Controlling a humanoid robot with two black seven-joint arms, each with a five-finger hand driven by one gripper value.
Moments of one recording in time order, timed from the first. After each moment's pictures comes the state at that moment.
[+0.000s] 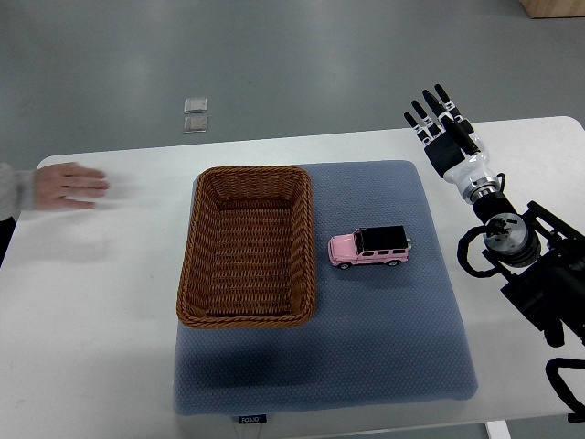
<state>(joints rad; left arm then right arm) -0.11 0.00 -0.05 -0.30 0.13 0.02 -0.02 0.67 -0.11 1.00 0.56 0.03 0.36 0.29</state>
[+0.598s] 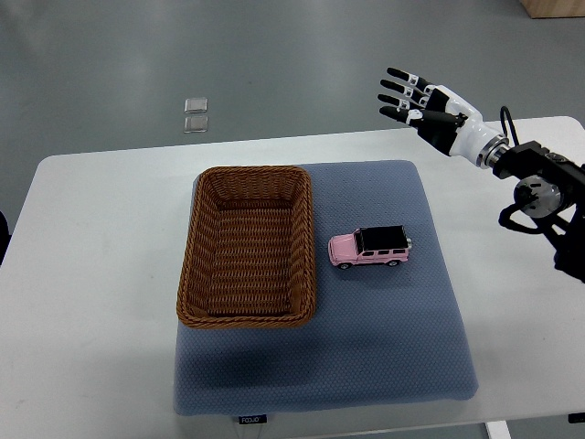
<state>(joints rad) -0.11 0.00 -0.06 -0.30 0.12 0.02 -0.02 0.89 -0.35 0.67 0.67 -0.58 0.51 0.18</state>
